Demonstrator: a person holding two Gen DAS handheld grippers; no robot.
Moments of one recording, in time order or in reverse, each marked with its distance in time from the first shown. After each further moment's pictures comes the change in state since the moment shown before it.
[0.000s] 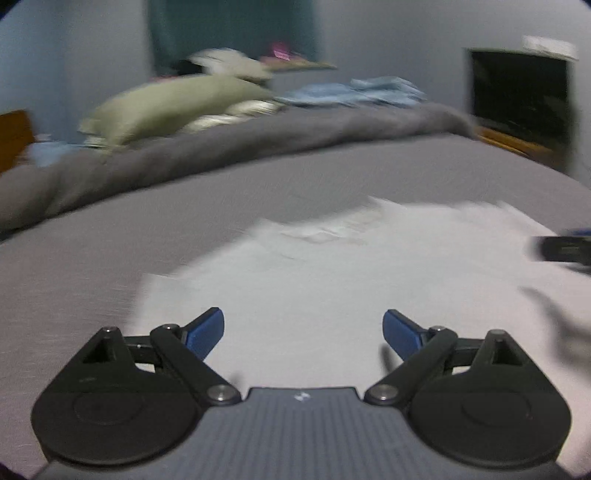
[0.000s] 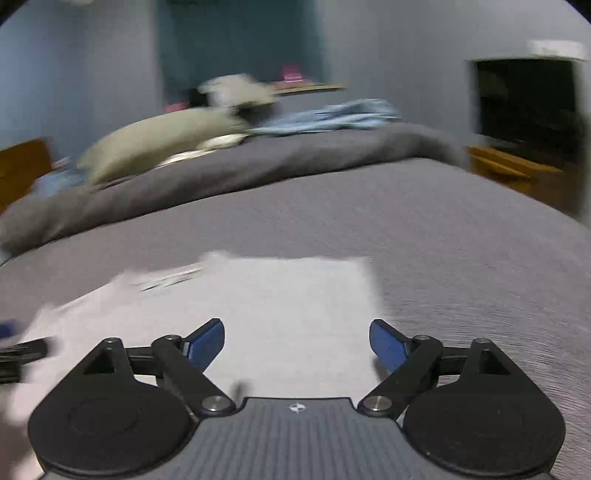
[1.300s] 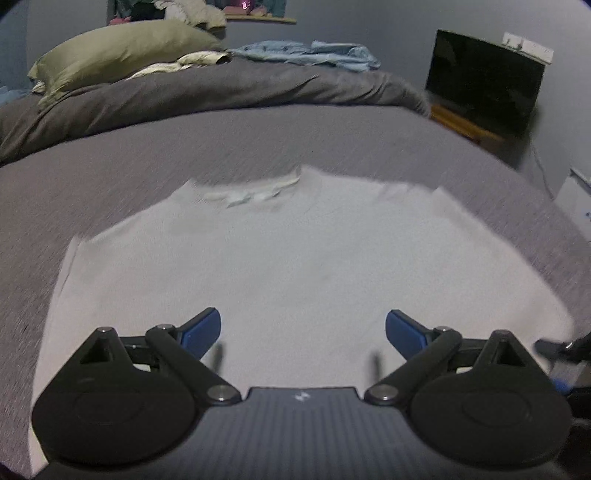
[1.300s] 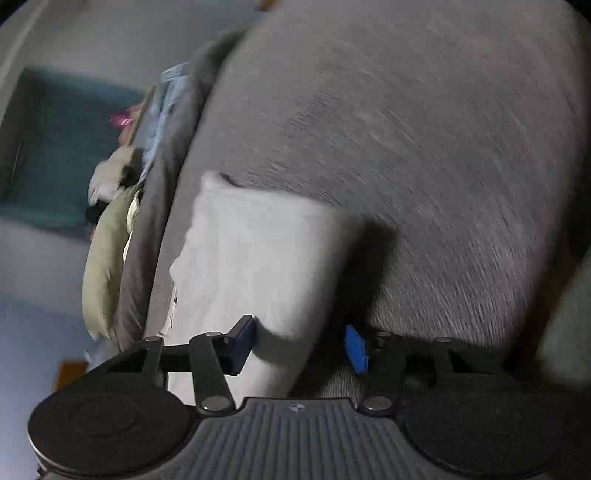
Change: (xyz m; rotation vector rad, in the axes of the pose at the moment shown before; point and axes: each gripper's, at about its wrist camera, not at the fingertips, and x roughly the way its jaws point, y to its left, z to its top) left arm -0.011 -0.018 0.021 -0.089 0.145 -0.193; right arm -0.022 -0.117 -0.123 1.095 0.158 0.072
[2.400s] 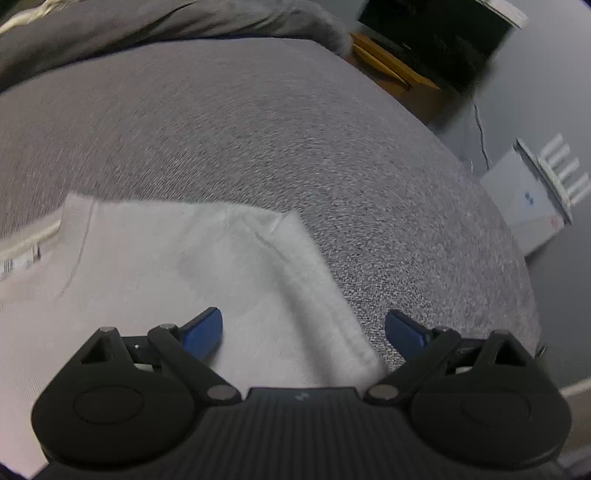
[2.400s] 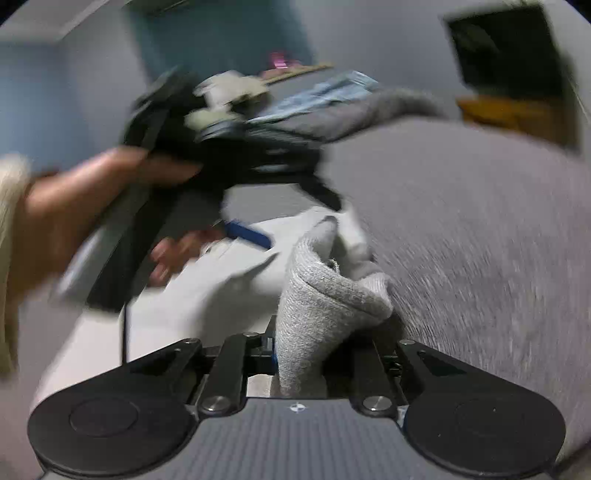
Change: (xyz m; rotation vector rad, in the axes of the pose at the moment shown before) left arm 0.137 -0.143 0.130 0.028 0.310 -0.289; right arm -0.009 0.109 -0.028 -0.963 -0.105 -0.051
